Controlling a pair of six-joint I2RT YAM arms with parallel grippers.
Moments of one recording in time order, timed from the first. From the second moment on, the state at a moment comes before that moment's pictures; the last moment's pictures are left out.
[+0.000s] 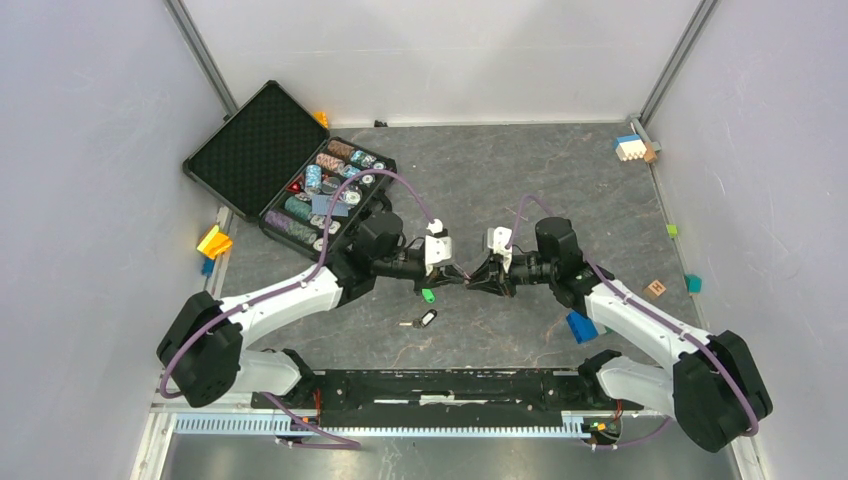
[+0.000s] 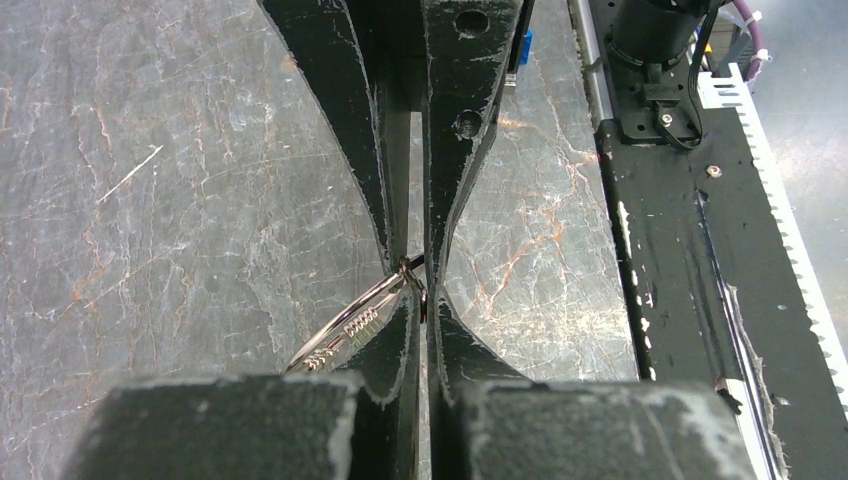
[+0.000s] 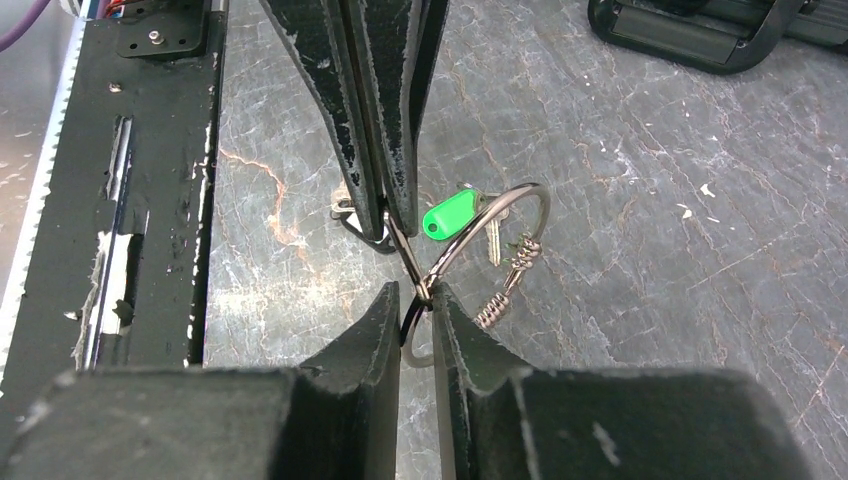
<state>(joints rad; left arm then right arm) -0.79 1.31 0.76 0.16 0.74 0.34 0.50 1.12 0.54 0.07 -0.91 -0.42</state>
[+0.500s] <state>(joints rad) -0.82 1.35 0.80 0.11 0.68 0.38 0.49 1.13 0.54 0.07 -0.86 -0.39</state>
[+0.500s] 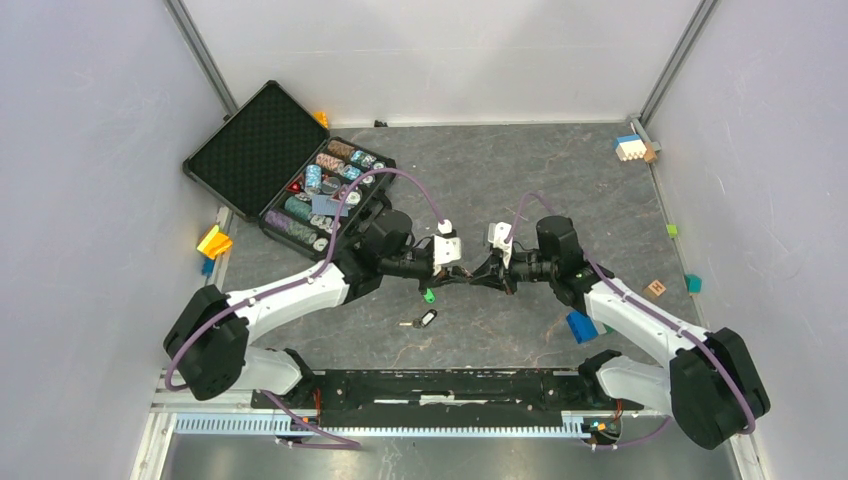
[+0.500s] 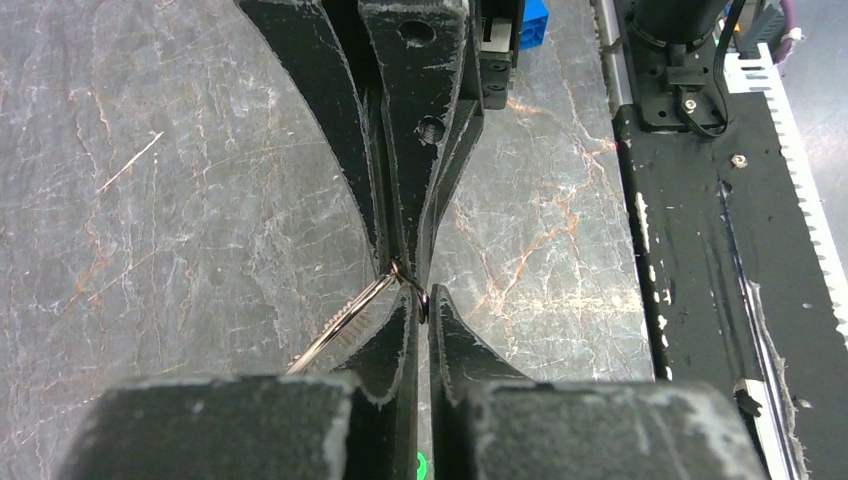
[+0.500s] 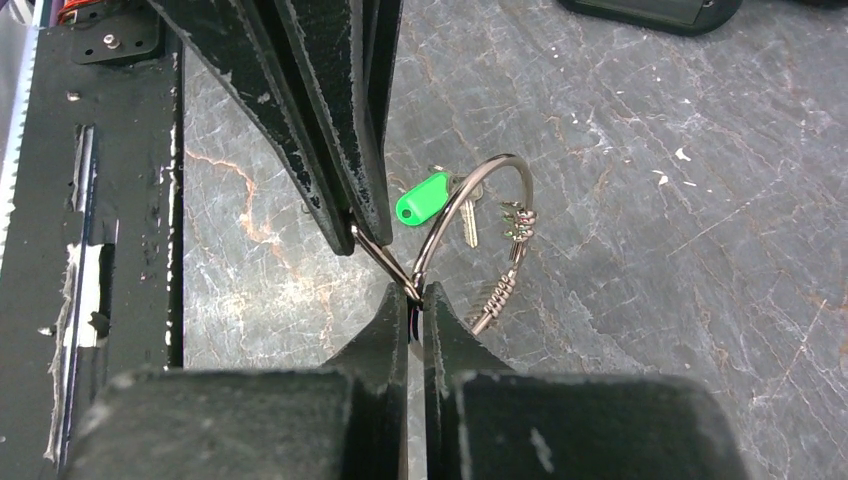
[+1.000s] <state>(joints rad) -0.80 1.31 0.78 0.11 0.62 0.45 0.49 1.13 0.51 0.30 -0.85 -0.25</state>
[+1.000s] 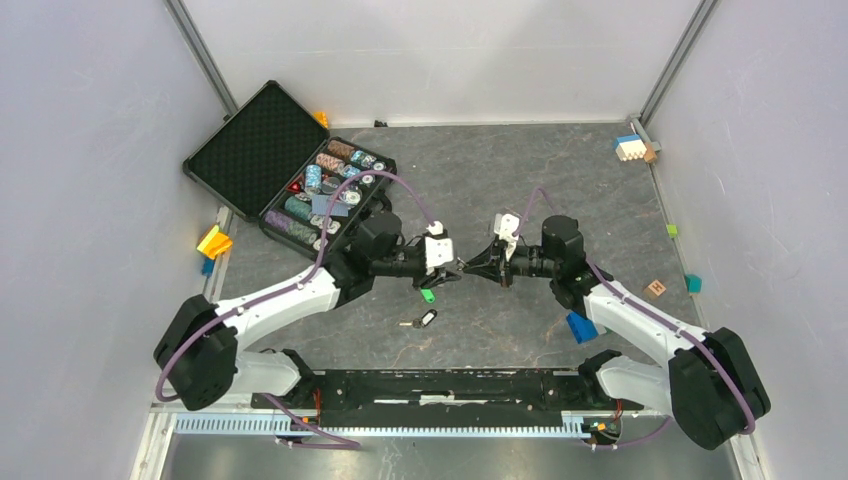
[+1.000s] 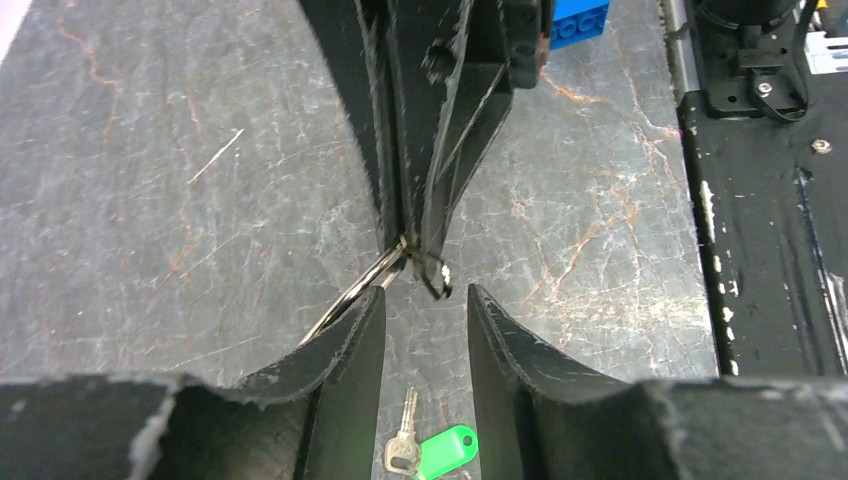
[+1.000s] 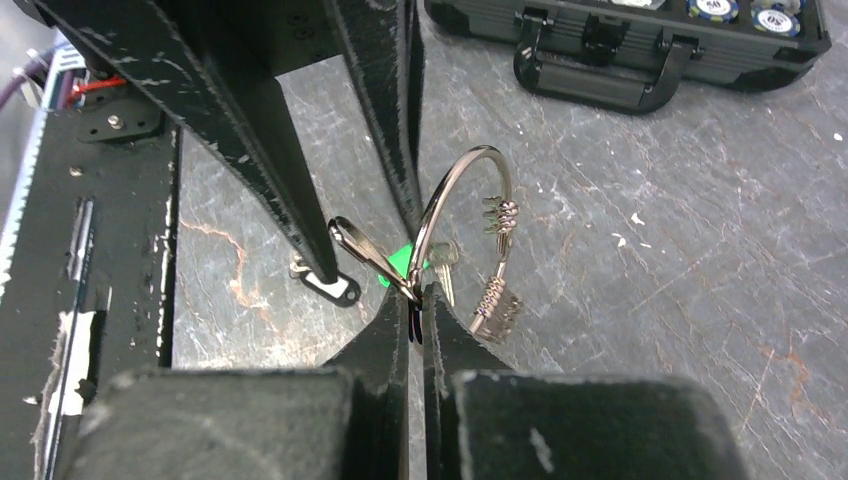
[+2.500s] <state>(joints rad) -0.76 1.22 0.56 0.56 0.66 0.38 0.46 1.22 0.49 0.52 -0.94 0.05</state>
